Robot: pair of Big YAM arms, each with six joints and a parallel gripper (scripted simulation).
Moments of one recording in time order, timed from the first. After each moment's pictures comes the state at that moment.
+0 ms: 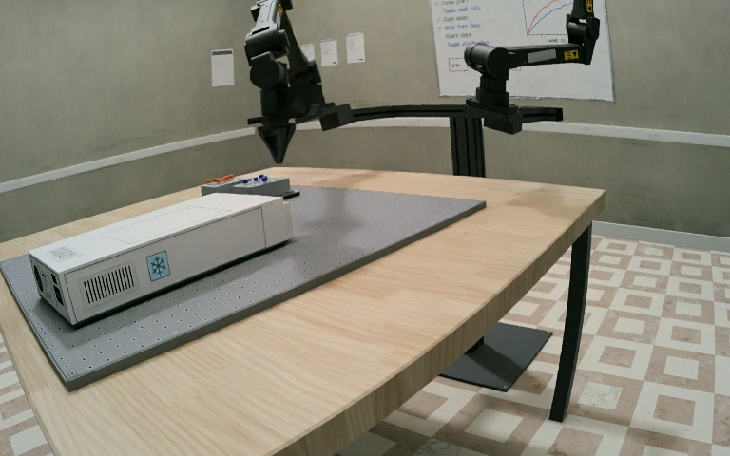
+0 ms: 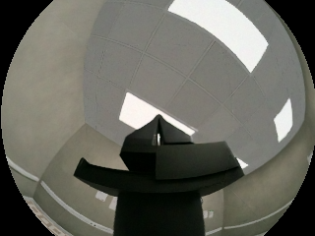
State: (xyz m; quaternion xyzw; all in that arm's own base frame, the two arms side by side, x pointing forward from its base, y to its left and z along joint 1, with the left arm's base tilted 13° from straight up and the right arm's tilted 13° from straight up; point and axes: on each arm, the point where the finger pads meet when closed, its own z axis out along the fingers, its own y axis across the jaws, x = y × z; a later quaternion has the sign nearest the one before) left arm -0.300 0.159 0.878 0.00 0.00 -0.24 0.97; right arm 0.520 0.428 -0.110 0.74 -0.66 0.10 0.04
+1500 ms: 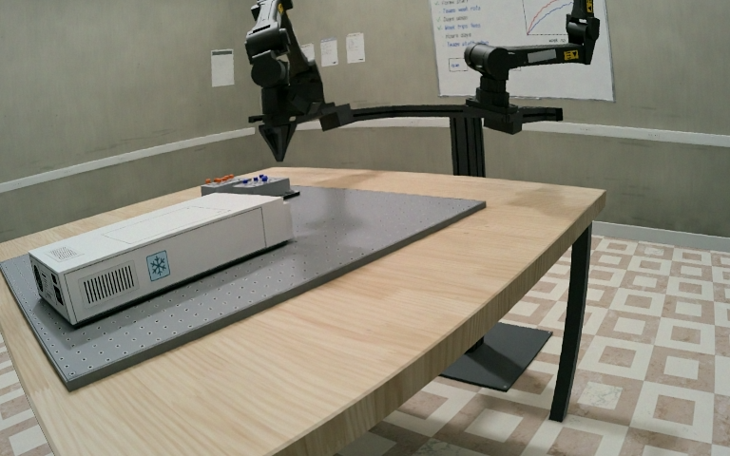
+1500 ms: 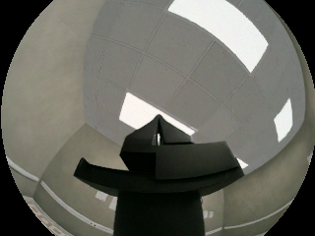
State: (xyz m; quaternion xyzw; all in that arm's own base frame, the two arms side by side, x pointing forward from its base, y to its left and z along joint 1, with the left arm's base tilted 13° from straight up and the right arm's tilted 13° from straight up) left arm -0.300 0.159 0.878 0.00 0.00 -0.24 0.97; right arm 0.517 0.429 -0.107 0.74 -0.66 0.10 0.04
